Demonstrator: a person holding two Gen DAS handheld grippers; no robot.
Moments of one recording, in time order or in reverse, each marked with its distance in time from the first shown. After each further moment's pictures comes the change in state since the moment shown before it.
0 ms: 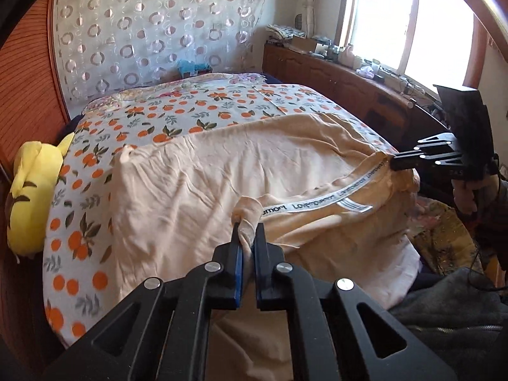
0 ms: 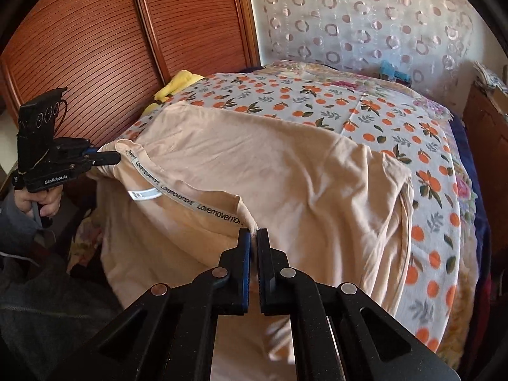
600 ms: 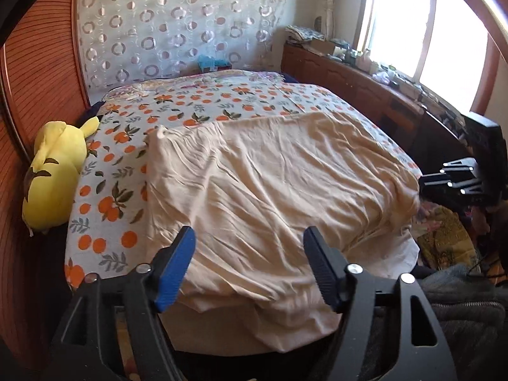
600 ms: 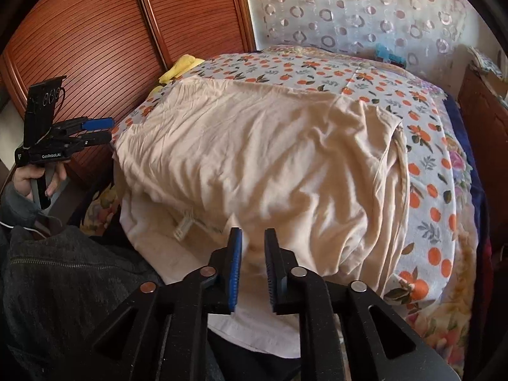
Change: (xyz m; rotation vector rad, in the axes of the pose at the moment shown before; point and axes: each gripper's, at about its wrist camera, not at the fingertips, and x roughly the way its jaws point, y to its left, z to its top) left arm -0.029 0.017 -0.018 -0.074 -0.010 0.063; right arm -0.035 0.019 -0.034 0.029 0.038 -0.022
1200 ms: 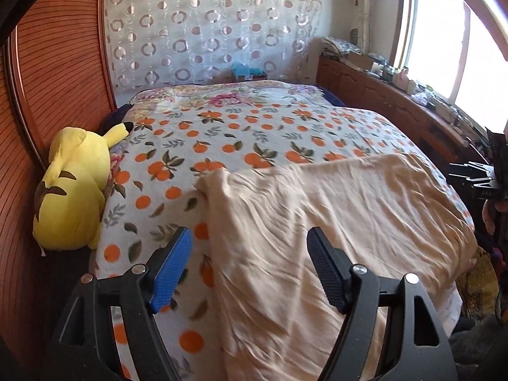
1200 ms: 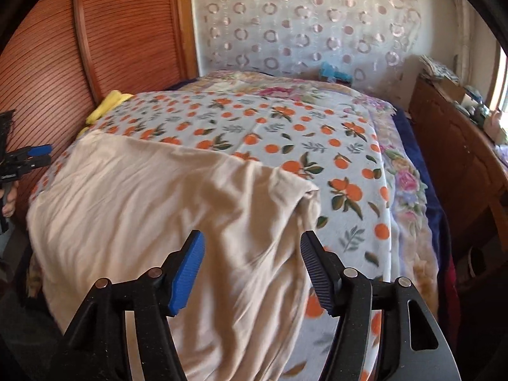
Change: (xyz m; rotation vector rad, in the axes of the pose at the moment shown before) left arm 0.072 0.085 0.064 -0.069 -0.028 0.120; right arm 0.049 -0.102 0.064 0.108 -0.087 -0.253
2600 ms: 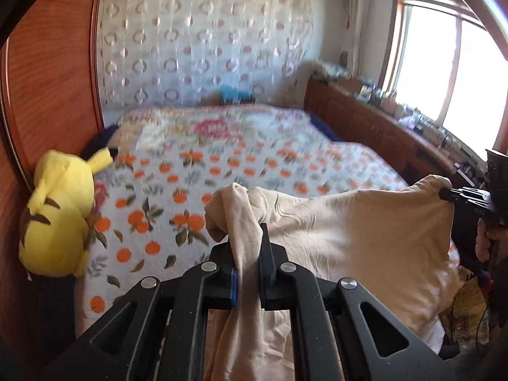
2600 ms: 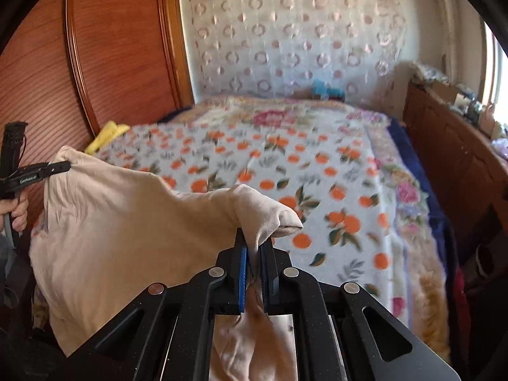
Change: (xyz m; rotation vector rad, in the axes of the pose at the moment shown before) left arm -0.028 -0.023 0.041 -0.006 -0.136 -0.077; right arm -0.045 -0.005 0.022 0.028 -0.150 0.024
